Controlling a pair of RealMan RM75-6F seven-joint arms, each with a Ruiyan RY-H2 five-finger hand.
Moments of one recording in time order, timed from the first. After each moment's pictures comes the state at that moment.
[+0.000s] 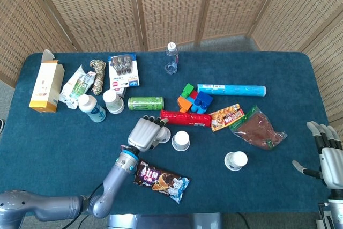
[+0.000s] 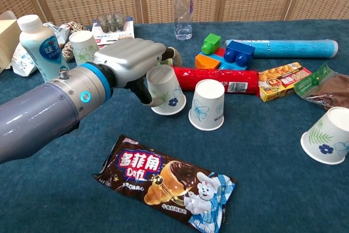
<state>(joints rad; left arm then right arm) -0.77 -1.87 -0.24 -1.51 1.07 1.09 0.84 0.05 -1.07 0.09 -1.64 -1.48 1.50 0.17</state>
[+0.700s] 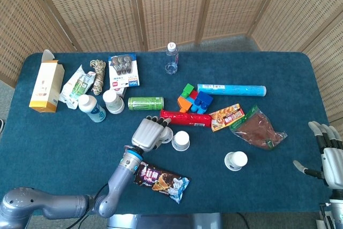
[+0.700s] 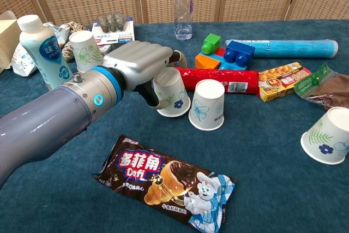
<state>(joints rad) -0.81 -1.91 -0.23 -1.47 1.02 1.11 0.84 0.05 -1.06 0.09 -1.64 -1.48 1.50 0.19</state>
